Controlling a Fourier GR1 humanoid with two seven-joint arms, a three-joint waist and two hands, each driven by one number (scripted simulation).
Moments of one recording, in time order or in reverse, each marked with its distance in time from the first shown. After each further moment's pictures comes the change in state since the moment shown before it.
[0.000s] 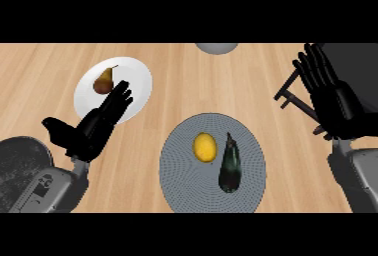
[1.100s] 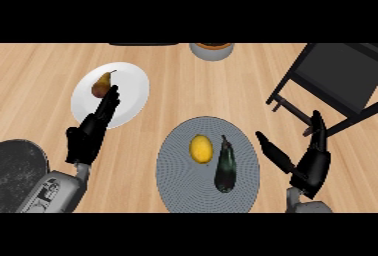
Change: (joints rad) left arm 0.026 -0.002 -0.008 0.057 -0.224 0.164 -0.029; right arm 0.331 0.319 0.046 0.034 0.312 -0.874 -0.151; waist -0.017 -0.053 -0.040
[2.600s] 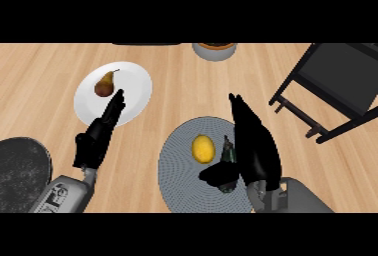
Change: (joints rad) left arm 0.029 -0.058 0.009 -0.014 -0.064 -0.002 0.003; right arm -0.415 -0.154 0.502 -0.349 0.657 0.689 1.467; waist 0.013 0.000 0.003
